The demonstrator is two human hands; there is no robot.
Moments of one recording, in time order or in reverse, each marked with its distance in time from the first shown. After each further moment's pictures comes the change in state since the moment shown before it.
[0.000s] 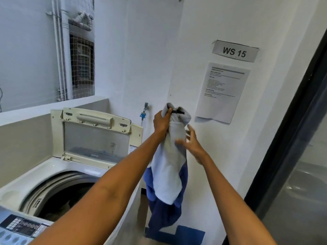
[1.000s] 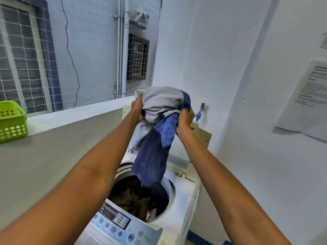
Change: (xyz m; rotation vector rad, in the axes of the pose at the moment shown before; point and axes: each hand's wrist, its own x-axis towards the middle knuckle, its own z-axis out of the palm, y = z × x) left_hand 0.102 0.004 -0.353 -0.256 0.291 -0.309; right_hand 0.105 -0.152 0.306 0.529 0.309 0.075
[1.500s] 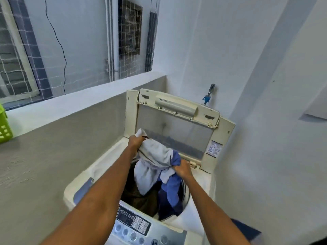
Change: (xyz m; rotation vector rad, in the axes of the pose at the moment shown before) left_hand 0.057 -0.166 -0.124 0.479 0.057 -0.302; right_hand -0.030 0.233 -0.038 -0.973 -0.428 0.265
